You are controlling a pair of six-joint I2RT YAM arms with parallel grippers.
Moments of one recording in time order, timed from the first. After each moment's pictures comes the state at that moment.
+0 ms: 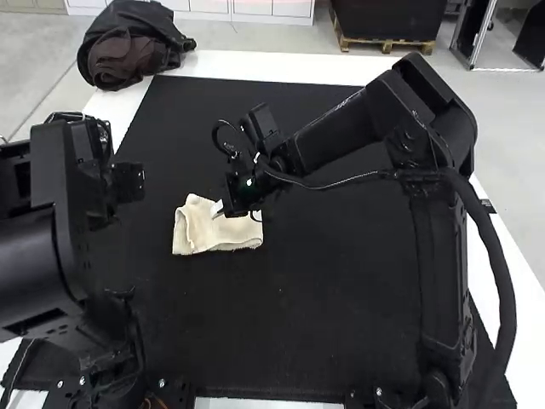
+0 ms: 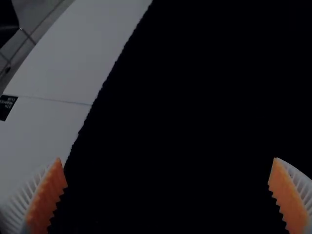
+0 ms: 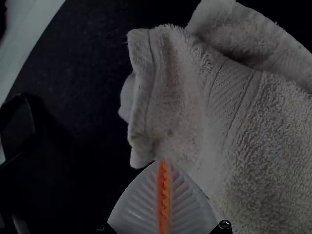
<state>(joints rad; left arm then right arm) 0.45 1.17 0.39 0.31 0.08 0.14 0.87 2.00 1.25 -0.04 -0.45 0.34</state>
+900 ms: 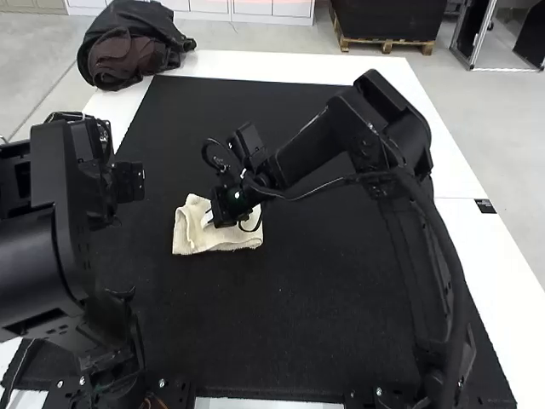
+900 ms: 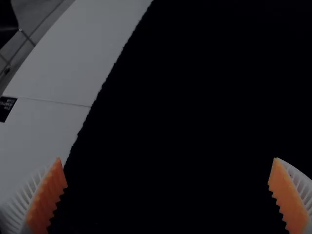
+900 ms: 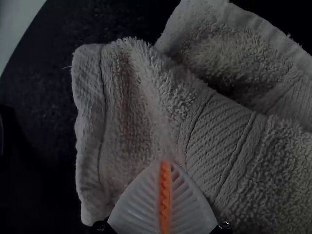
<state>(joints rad) 0.45 1.17 0.39 0.32 0.09 0.14 0.88 2.22 1.38 0.05 -0.46 0.34</state>
